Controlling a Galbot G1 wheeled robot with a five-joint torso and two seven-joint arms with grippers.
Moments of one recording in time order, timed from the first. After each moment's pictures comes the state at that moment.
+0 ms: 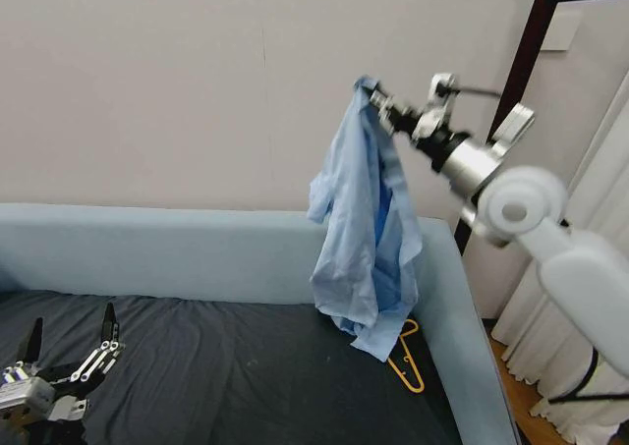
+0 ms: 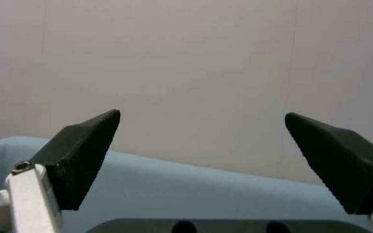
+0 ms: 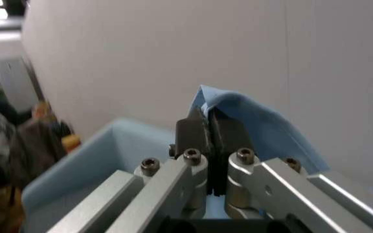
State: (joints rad) left arm 1.78 -1.39 -0.84 -2.22 -0.38 -0.45 -0.11; right arm -0.38 0.81 -0.20 1.91 1.22 -0.20 0.00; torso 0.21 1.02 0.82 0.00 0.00
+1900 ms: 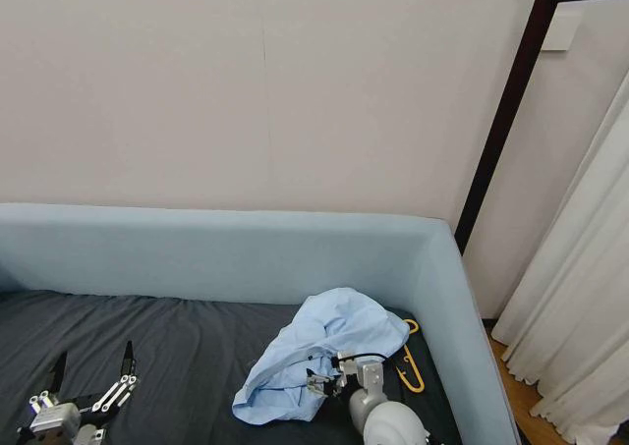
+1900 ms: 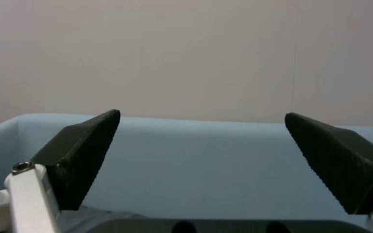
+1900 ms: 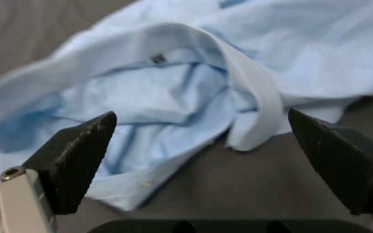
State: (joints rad) left arm 1.77 -1.38 -0.84 -2.05 -0.31 -0.48 -0.07; right arm -0.92 1.11 -0.28 1.65 0.83 -0.37 0.52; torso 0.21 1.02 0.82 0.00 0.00
